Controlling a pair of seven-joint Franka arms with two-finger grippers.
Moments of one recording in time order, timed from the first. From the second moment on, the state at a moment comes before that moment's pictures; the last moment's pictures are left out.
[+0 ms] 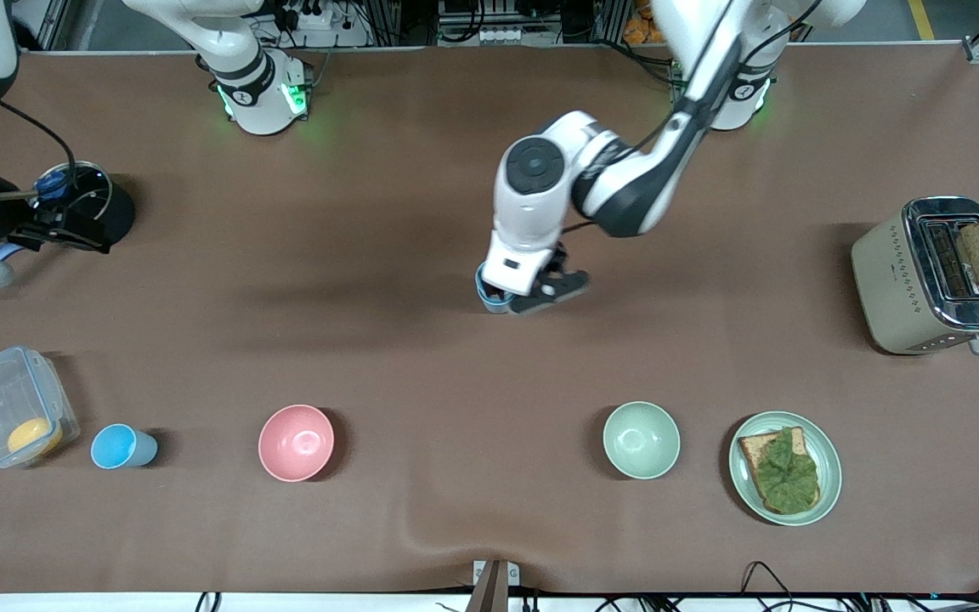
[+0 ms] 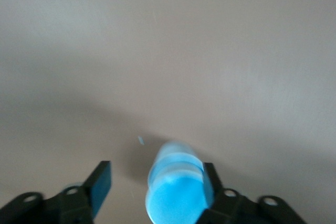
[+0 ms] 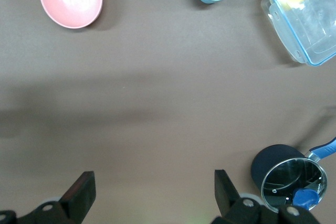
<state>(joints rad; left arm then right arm) -0.69 0.49 -0.01 -1.54 0.04 2.10 -1.13 -0.03 0.05 0.02 -1.61 -0.01 1.54 0.02</state>
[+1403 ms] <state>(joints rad) 0.03 0.04 -0.15 -1.55 0.05 1.66 -0.30 -0.03 0.03 0.04 -1.59 -0.01 1.52 0.09</state>
